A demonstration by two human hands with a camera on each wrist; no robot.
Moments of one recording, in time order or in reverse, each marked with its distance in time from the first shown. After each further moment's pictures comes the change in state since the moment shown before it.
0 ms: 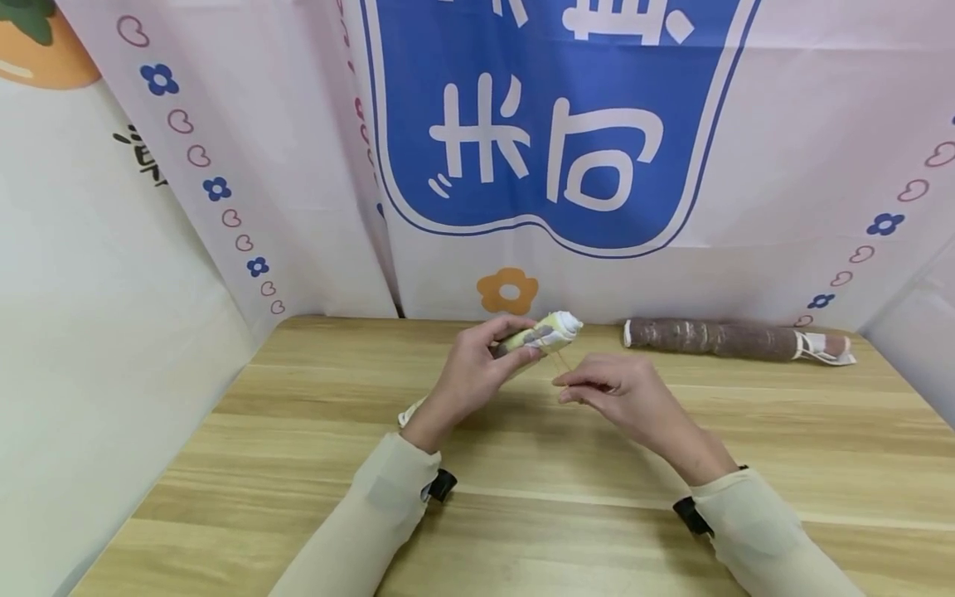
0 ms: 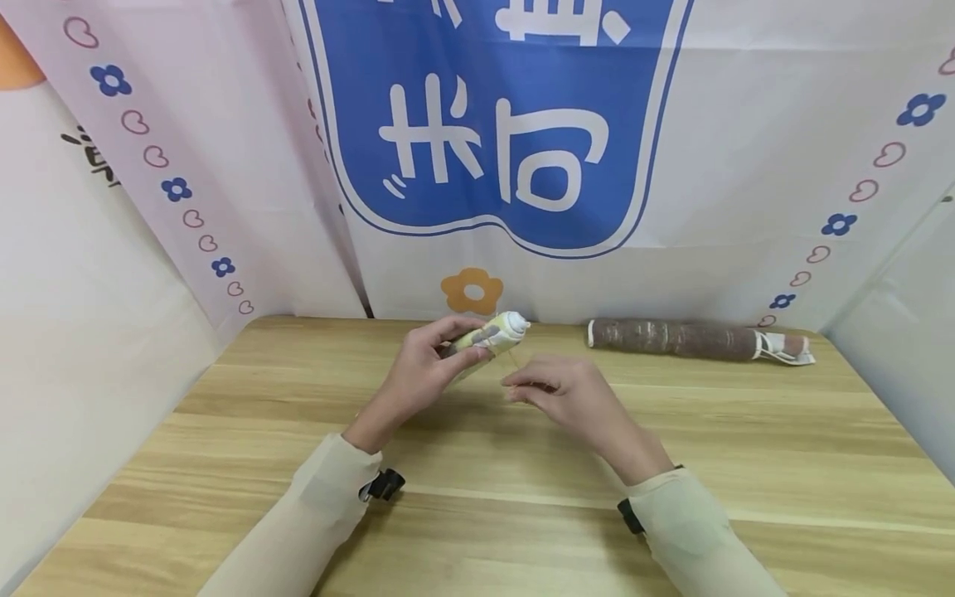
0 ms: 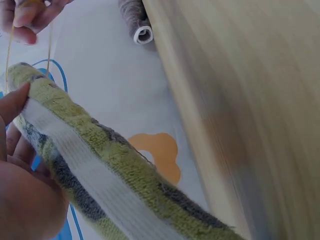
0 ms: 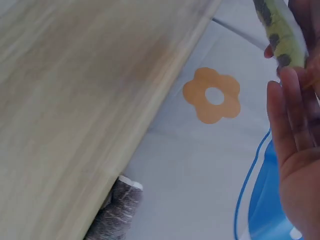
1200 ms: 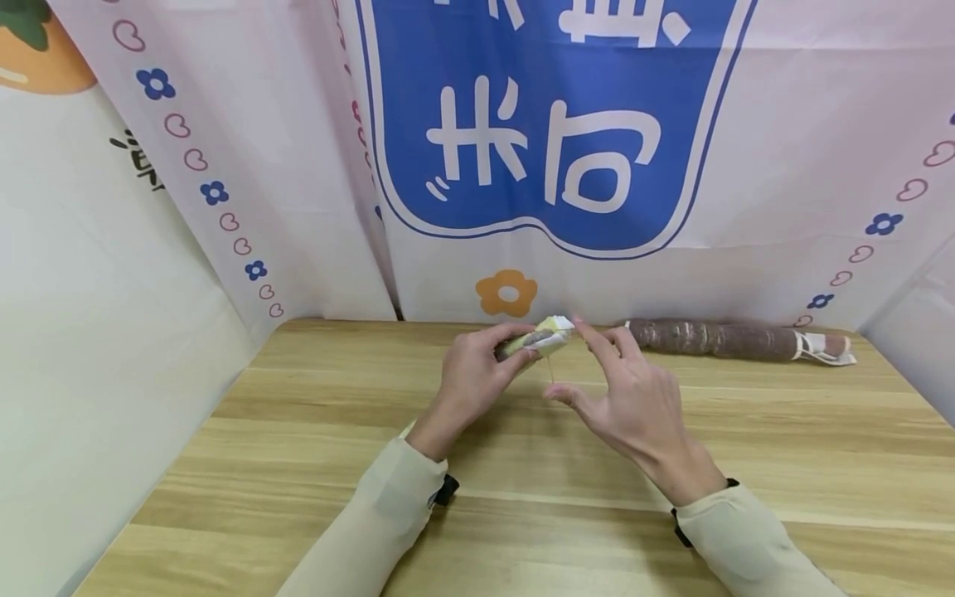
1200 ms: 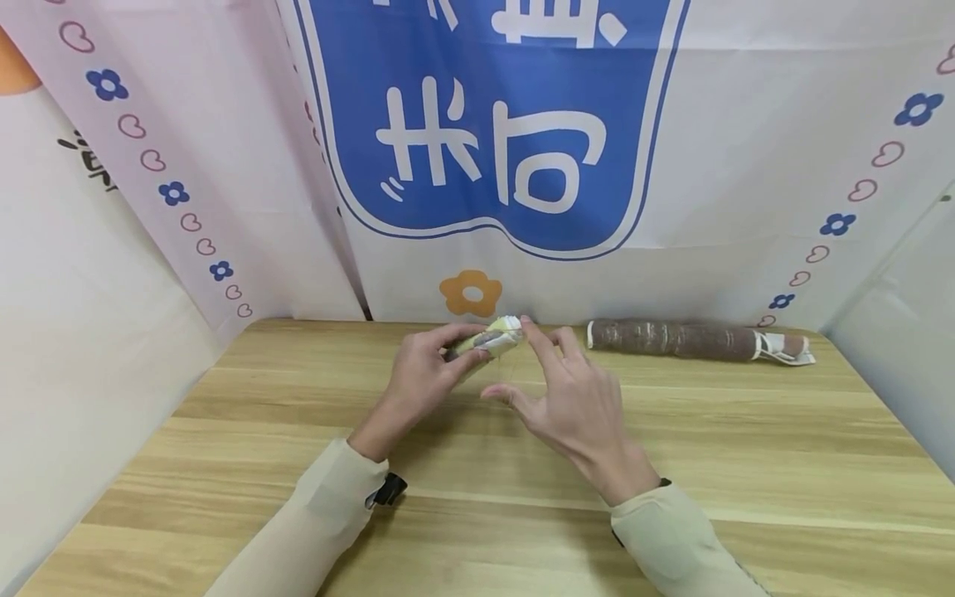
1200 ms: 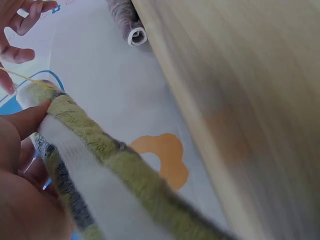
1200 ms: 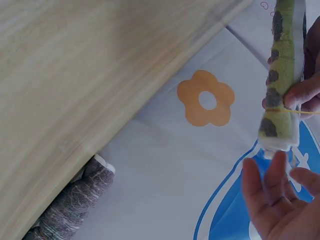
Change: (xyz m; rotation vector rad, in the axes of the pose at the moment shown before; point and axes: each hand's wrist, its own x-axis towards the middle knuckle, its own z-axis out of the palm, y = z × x) left_hand 0.002 0.005 0.005 0.353 0.097 0.029; right_hand 0.001 -0.021 0.009 -0.637 0.268 0.087
